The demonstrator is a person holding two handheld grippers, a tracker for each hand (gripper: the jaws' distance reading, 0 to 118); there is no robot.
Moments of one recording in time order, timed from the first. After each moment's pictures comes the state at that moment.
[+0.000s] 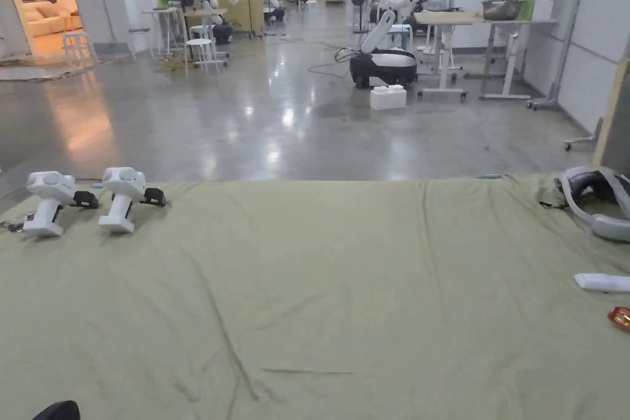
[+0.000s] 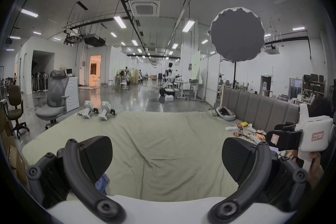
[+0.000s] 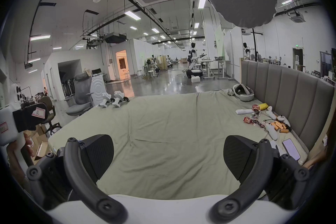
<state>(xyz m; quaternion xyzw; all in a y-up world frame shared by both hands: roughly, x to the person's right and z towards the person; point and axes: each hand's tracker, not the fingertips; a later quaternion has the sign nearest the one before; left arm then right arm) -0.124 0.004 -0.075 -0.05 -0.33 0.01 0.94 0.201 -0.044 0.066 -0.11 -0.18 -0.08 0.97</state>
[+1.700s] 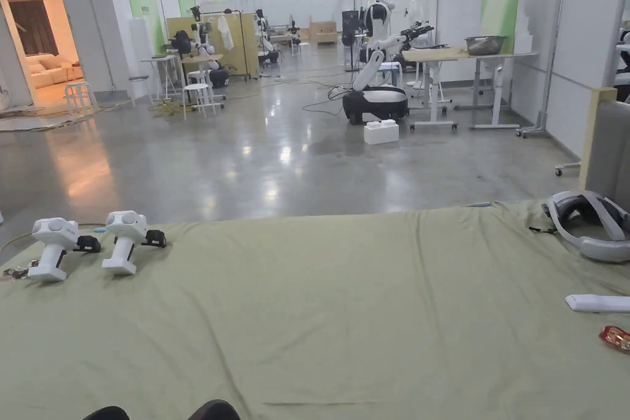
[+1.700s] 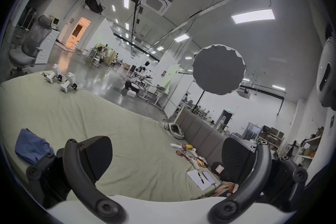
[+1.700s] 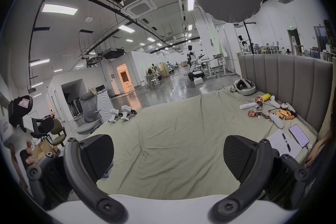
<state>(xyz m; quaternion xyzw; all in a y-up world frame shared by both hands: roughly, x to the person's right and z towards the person) -0.158 0.043 -0.085 -0.12 -0.46 0.22 0.85 0.213 -0.028 0.097 -0.07 -0.16 -0.16 0.97</state>
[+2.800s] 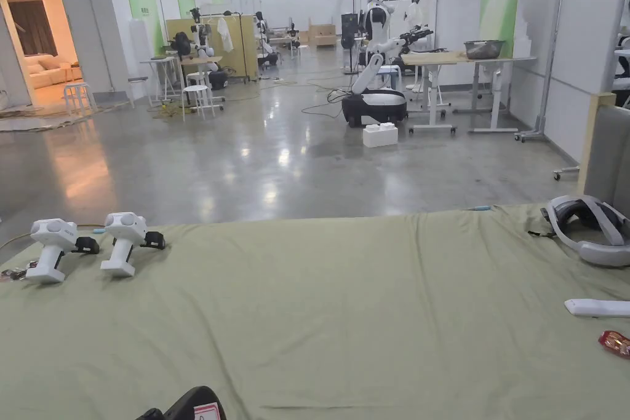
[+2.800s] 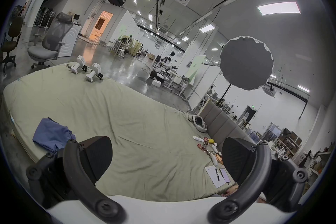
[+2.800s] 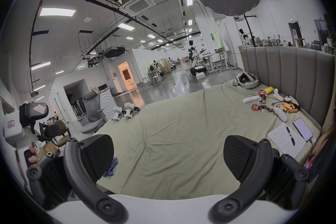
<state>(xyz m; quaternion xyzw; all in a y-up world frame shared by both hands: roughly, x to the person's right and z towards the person) -0.152 0.052 -0.096 -0.20 -0.36 0.20 0.89 0.213 -0.033 0.094 -0.08 -0.15 -0.18 0.97</state>
